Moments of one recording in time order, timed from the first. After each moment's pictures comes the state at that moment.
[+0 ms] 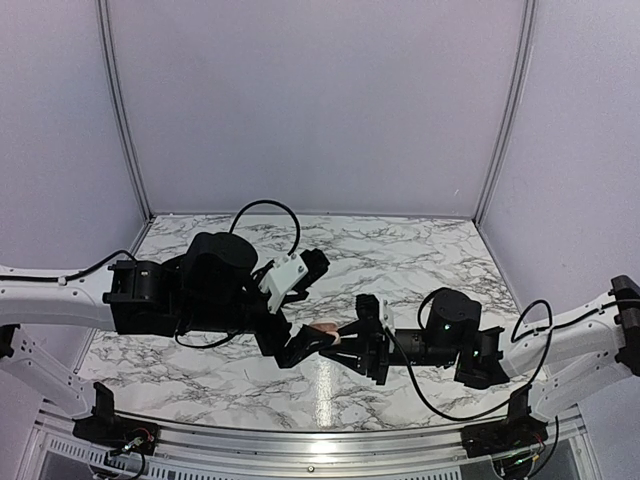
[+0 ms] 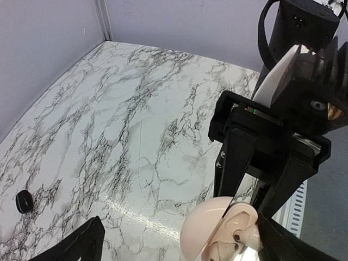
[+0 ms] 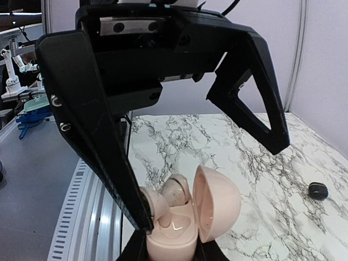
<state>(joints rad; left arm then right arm) -1.26 1.35 1.11 -0.28 -0.10 -0.05 1.15 1.27 0.47 0.74 -0.32 -0.03</state>
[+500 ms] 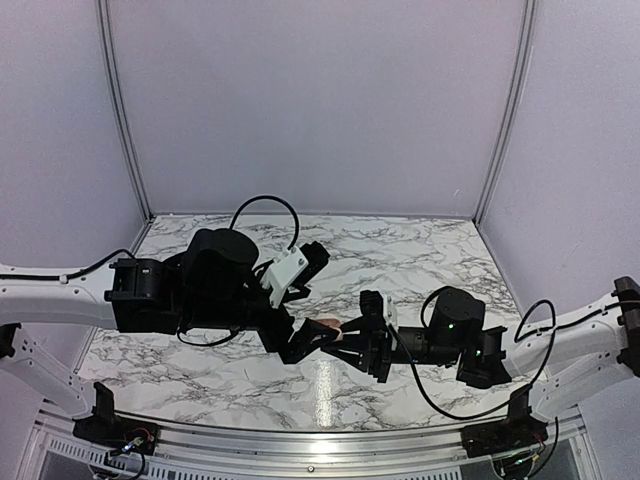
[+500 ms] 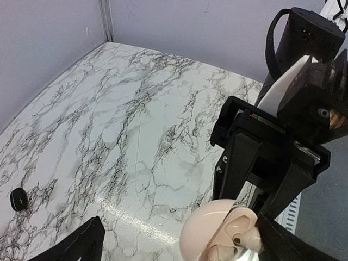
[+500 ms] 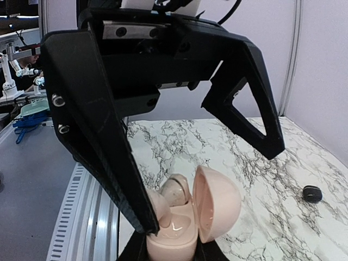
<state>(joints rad) -1.25 1.36 1.12 -0.27 -0.09 -0.10 1.15 1.25 0.47 0.74 -0.30 -0.03</state>
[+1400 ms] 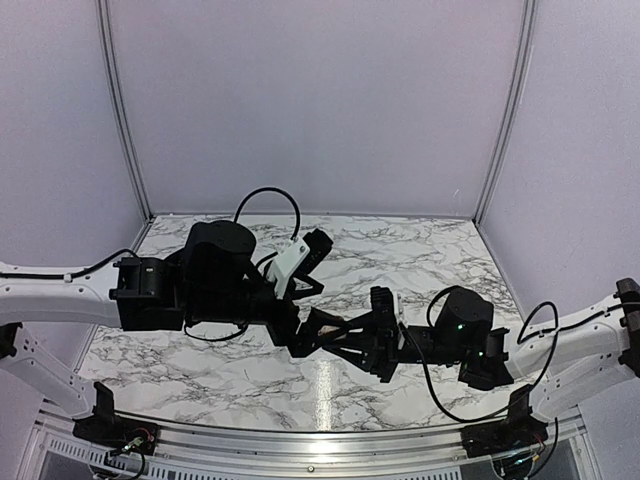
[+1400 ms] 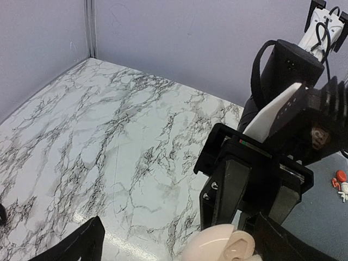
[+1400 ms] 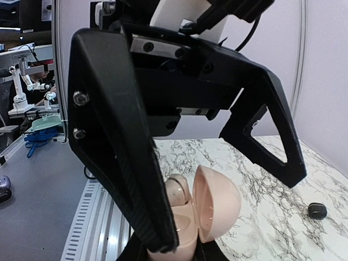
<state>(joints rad) -1.24 1.38 1.12 -0.15 0.01 -0.17 1.16 1.23 0.46 0.82 -0.33 0.00</state>
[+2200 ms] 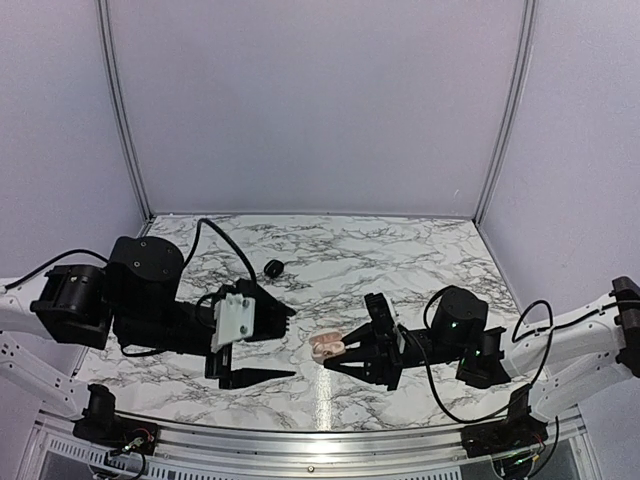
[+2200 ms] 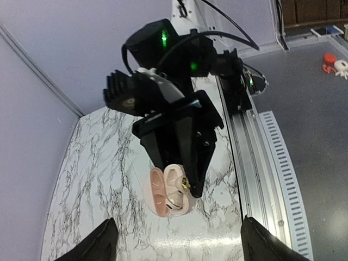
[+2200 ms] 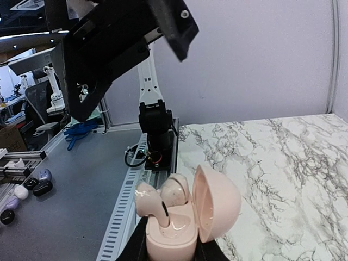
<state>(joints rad) -1.41 1.11 1.07 -0.39 -0.04 0.39 1.12 1.26 0.45 0.82 -0.53 0.13</state>
